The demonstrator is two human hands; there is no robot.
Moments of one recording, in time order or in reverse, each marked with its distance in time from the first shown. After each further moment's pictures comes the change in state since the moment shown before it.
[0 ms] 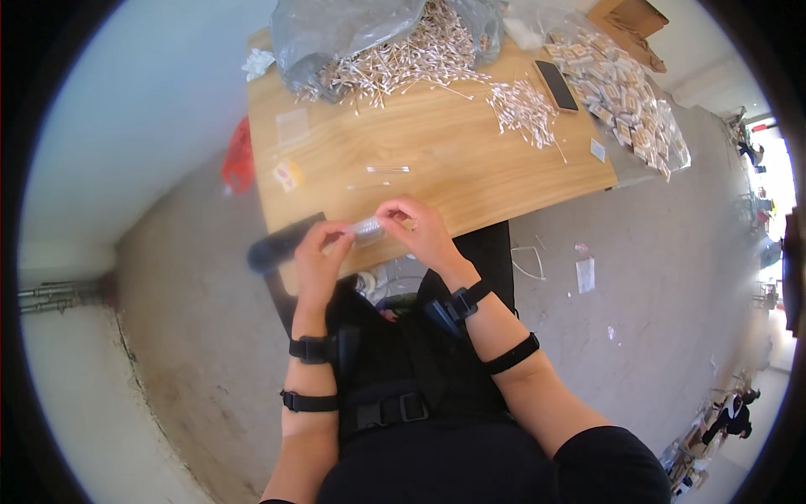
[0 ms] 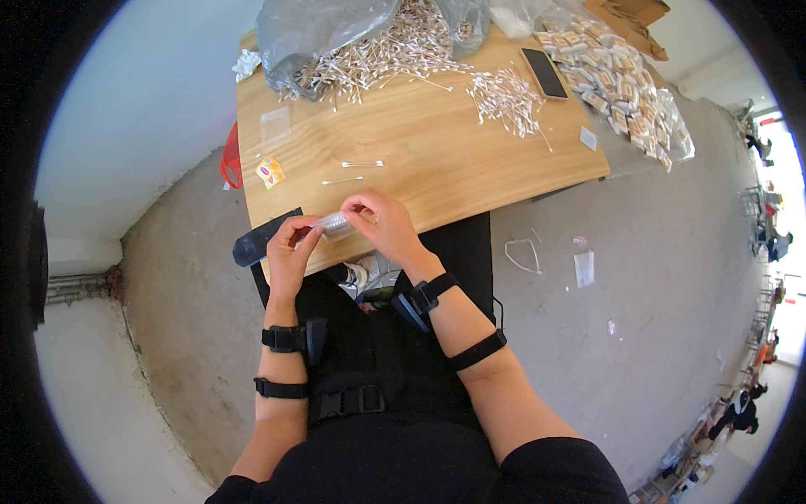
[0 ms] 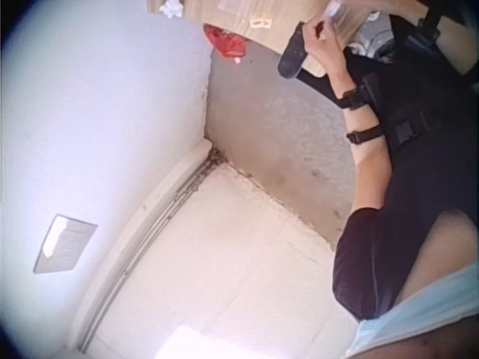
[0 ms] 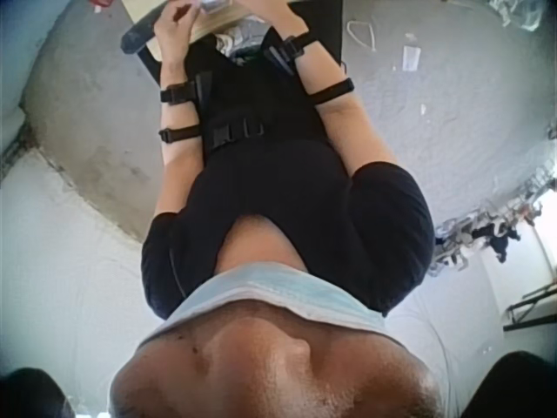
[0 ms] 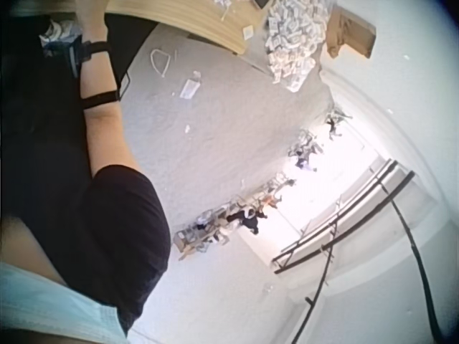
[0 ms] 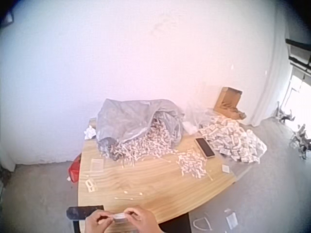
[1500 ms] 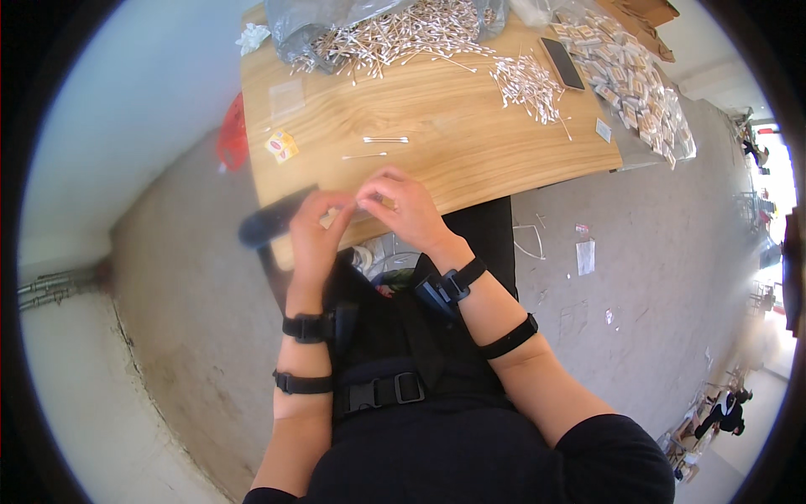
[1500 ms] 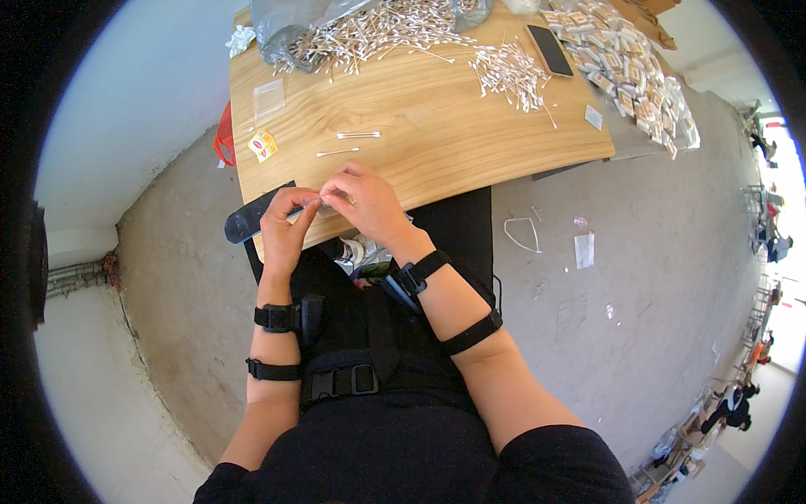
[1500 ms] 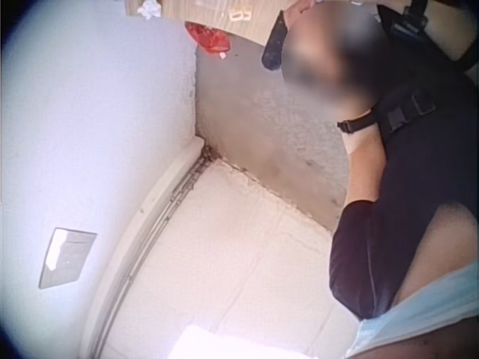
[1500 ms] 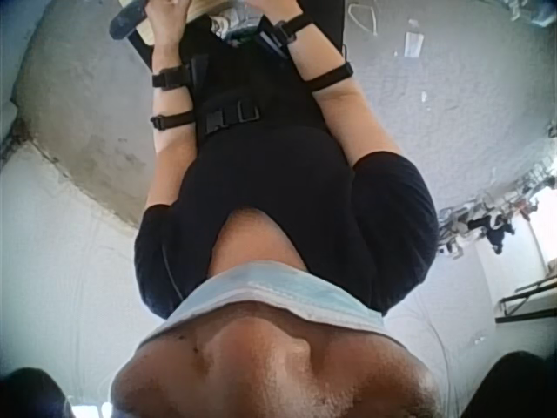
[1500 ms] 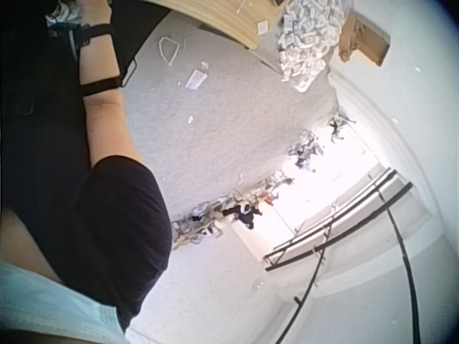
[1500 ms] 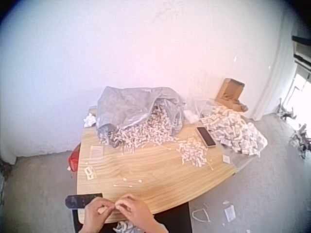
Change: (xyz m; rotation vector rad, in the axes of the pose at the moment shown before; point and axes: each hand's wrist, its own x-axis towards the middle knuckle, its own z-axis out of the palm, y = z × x) left_hand 0.000 0.016 0.004 0.245 0.014 0.189; right_hand 0.000 -0.007 0.012 -0.134 -0.079 -0.101
